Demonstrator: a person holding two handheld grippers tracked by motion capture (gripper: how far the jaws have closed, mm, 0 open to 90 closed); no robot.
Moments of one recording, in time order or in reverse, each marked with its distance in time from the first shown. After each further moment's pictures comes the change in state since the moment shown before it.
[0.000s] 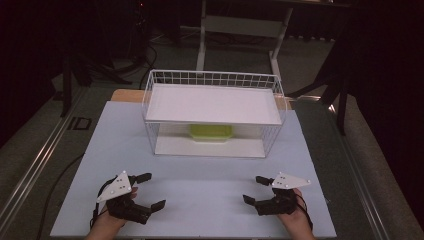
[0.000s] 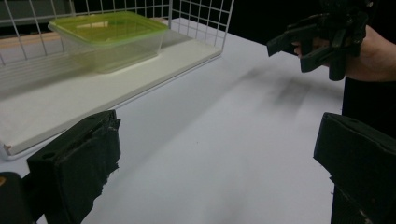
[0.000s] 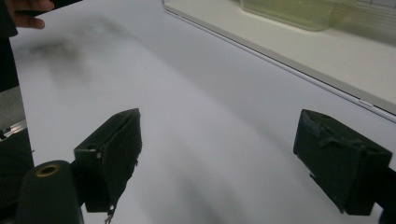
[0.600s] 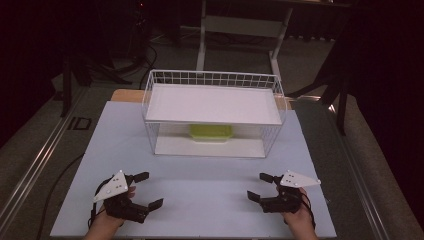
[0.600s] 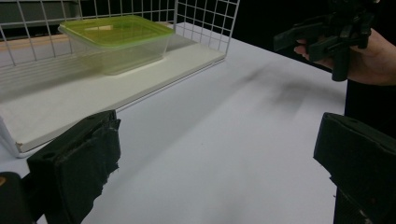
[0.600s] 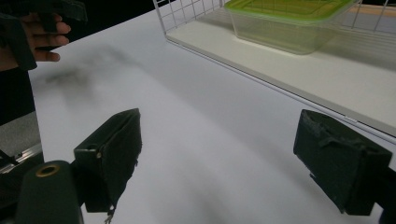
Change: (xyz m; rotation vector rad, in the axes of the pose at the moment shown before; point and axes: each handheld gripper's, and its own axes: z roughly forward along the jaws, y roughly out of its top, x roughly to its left) left arm 0.004 -0.003 -0.003 -0.013 0.013 -0.018; right arm -0.008 0.003 -0.013 -0.096 0.019 0.044
